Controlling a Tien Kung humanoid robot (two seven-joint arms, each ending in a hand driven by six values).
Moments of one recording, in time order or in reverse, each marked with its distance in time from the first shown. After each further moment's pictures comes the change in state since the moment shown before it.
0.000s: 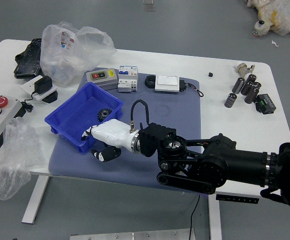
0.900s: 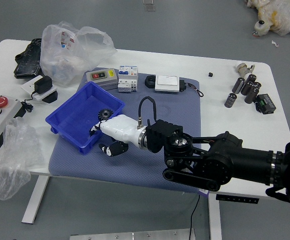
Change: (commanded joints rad) left arm 0.004 0.003 0.005 0.001 -0.002 -0.001 -0.005; right arm -0.001 -0.032 0.005 -0.009 -0.023 -0.011 -0.008
